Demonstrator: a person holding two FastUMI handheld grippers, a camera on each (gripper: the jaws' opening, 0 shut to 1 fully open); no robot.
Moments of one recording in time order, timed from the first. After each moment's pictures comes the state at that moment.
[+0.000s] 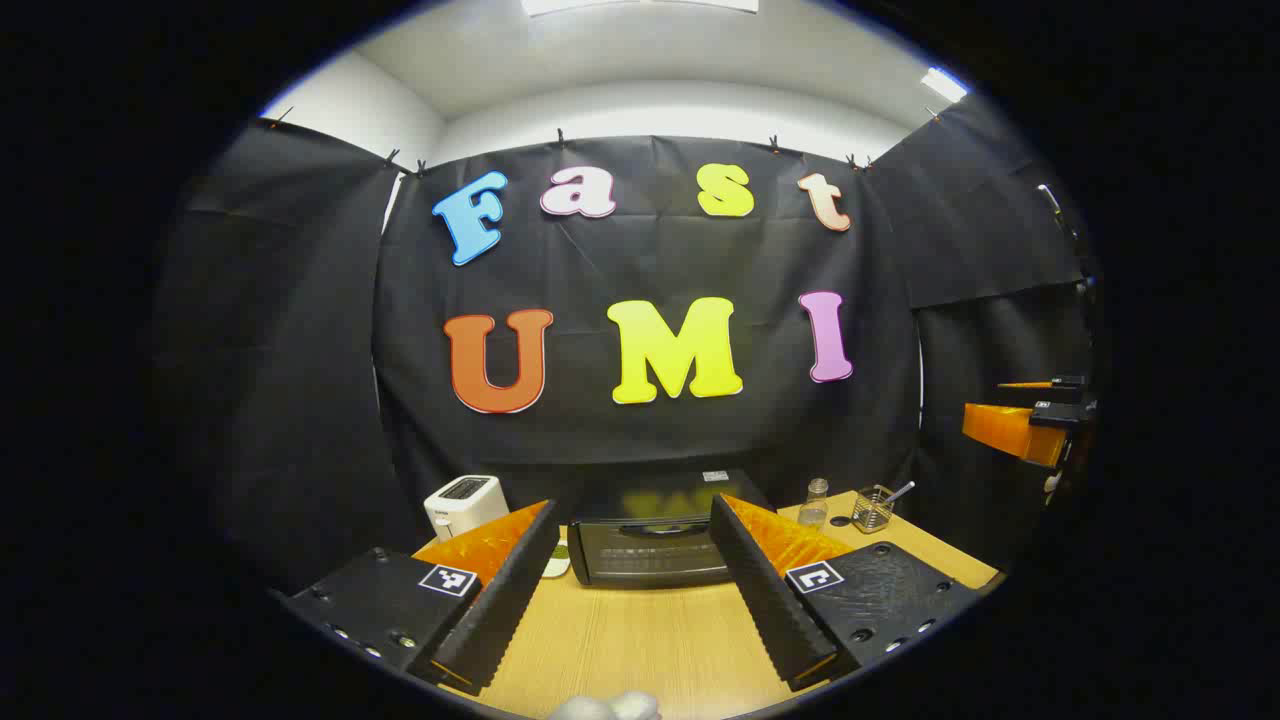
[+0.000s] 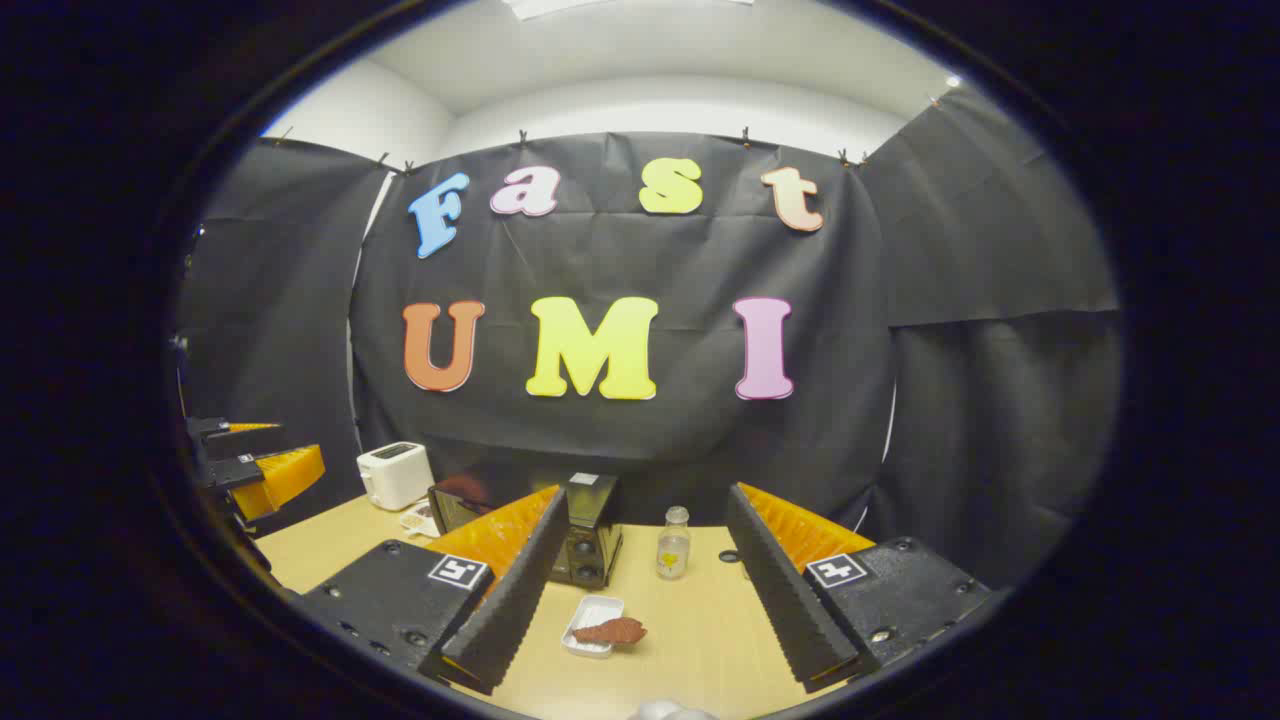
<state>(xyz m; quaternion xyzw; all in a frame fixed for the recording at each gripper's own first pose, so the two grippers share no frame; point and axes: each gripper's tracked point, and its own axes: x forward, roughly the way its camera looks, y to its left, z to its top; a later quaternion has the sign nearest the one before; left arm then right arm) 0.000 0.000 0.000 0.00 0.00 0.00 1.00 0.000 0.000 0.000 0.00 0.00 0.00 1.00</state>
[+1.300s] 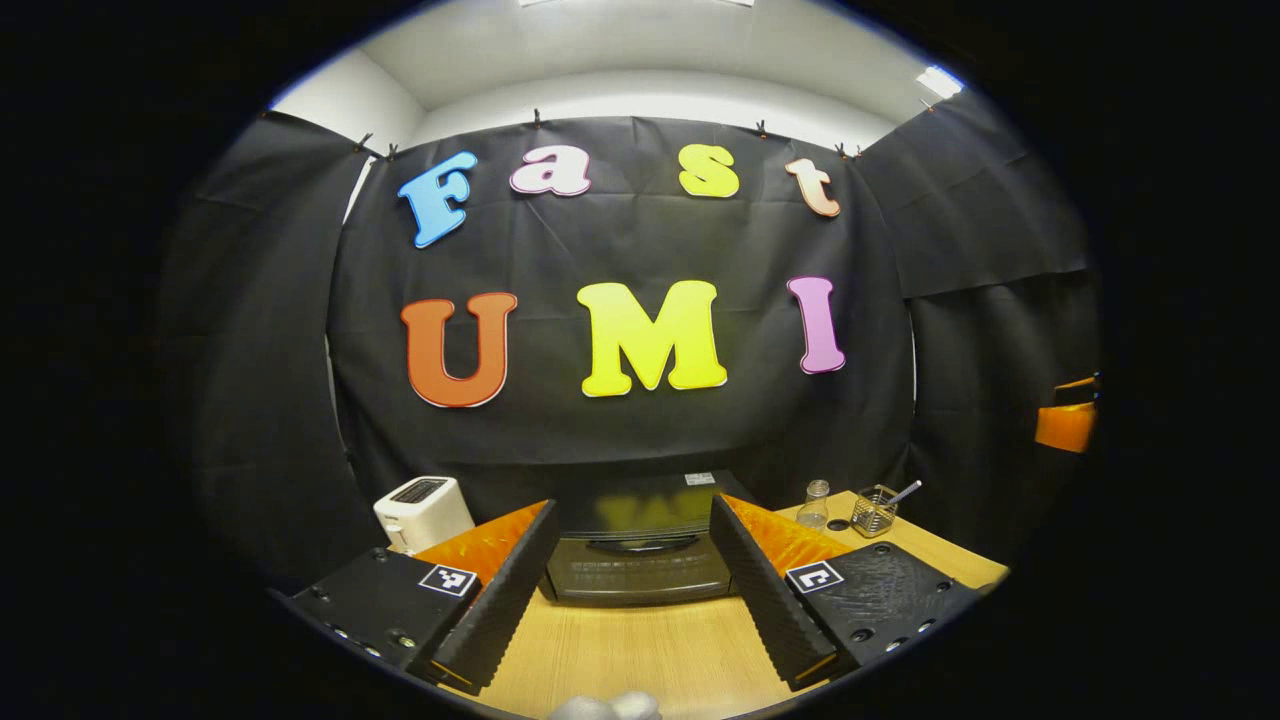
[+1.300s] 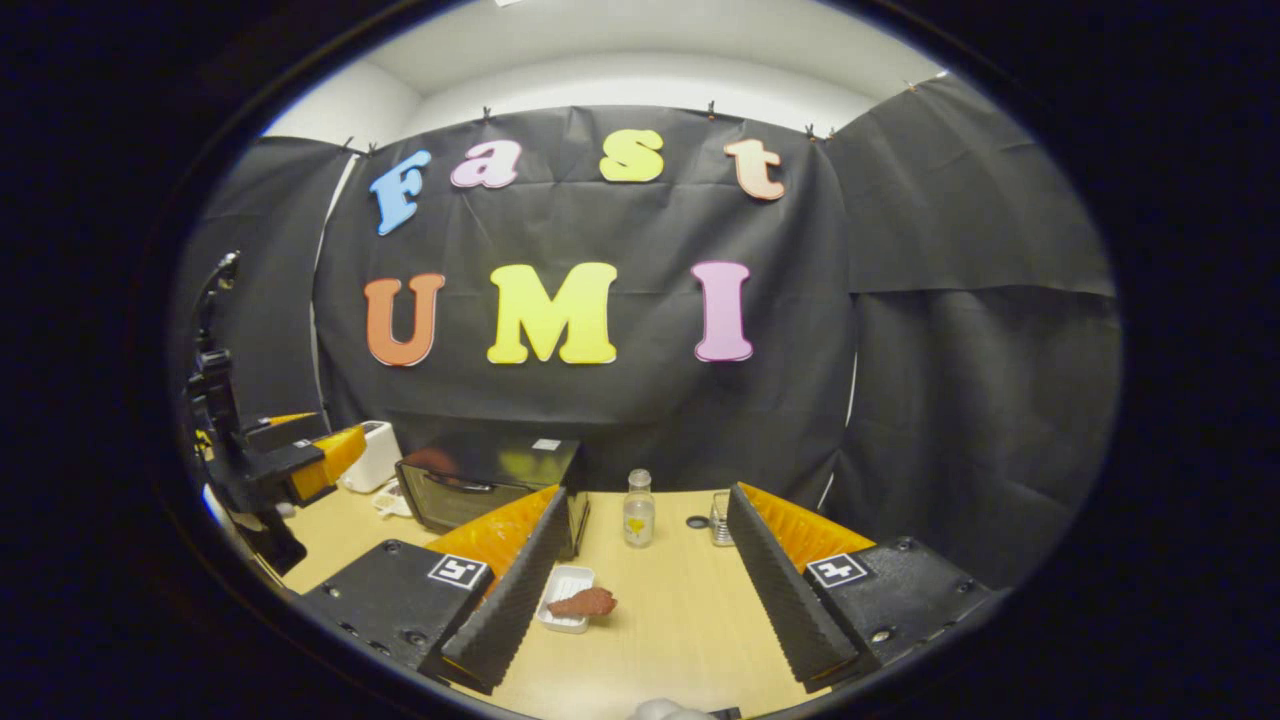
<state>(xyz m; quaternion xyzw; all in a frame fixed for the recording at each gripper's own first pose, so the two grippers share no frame) 0.098 -0.021 -0.029 0.00 0.01 -0.03 1.00 -0.013 -0.033 -0.032 0.01 0.06 -0.05 1.00</state>
